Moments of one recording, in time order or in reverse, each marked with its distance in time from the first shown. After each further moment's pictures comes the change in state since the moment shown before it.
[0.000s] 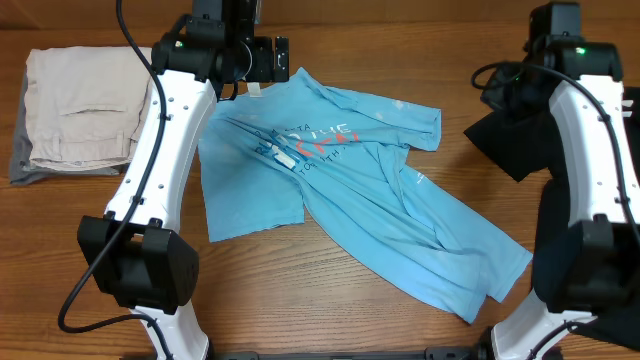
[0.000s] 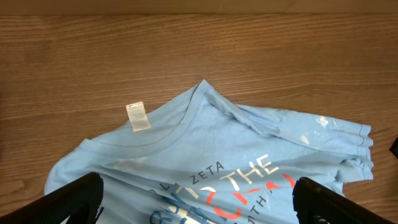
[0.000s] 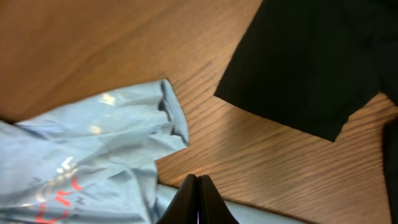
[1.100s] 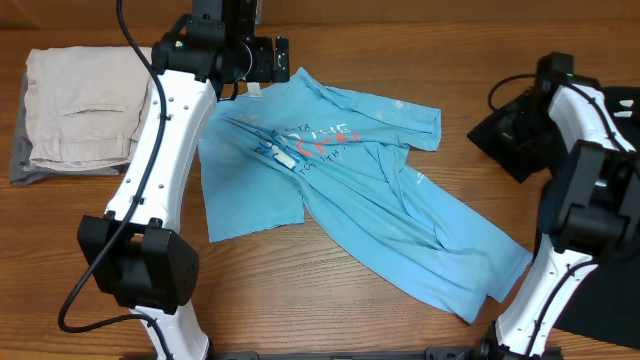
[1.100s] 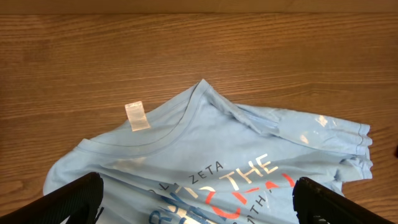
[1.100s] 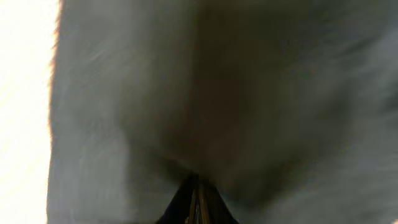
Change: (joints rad) left arm 0.000 0.000 0.000 0.000 0.003 0.000; right arm -0.207 0.374 -0.064 0.225 0.050 -0.111
